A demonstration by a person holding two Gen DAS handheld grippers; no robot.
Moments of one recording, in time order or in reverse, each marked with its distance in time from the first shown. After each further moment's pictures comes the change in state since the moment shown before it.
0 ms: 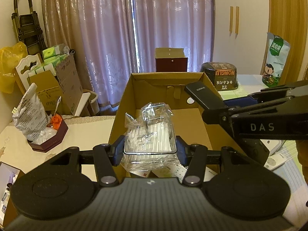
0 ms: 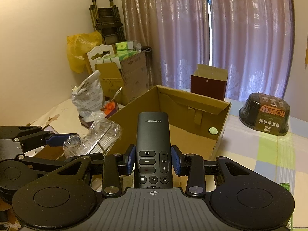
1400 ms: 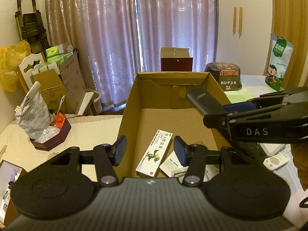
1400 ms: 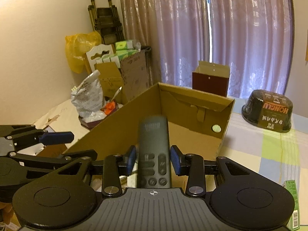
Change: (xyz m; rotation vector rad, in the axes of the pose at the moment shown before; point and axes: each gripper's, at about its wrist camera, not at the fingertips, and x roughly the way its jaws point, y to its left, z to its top) left arm -0.004 0.007 -0.002 -0.014 -0.001 0.016; right arm 0.011 0.004 -0.004 0.016 -0.006 0.003
